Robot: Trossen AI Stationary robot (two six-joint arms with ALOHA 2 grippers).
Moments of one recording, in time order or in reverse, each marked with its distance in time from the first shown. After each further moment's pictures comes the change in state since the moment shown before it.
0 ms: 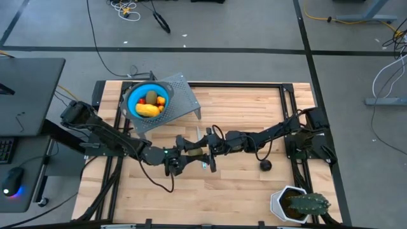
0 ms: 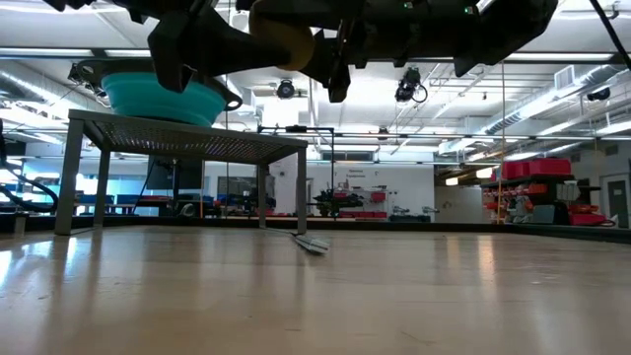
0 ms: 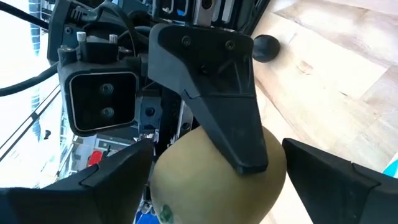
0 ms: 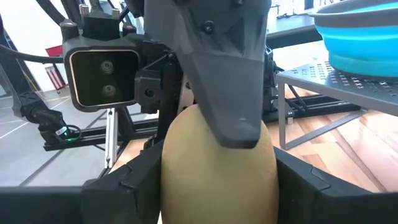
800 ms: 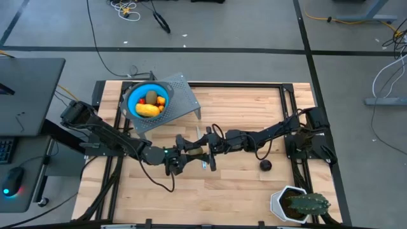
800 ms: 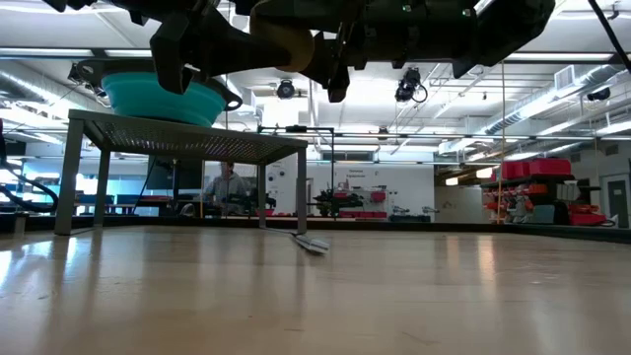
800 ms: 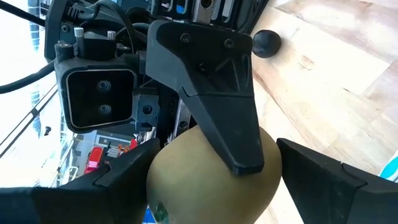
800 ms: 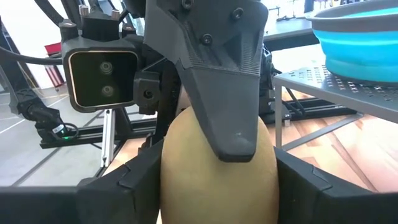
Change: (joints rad) left arm -0.004 0.000 0.000 -0.002 -0.008 -0.003; right arm -0.021 -0.002 -0.001 -0.001 -0.008 -0.023
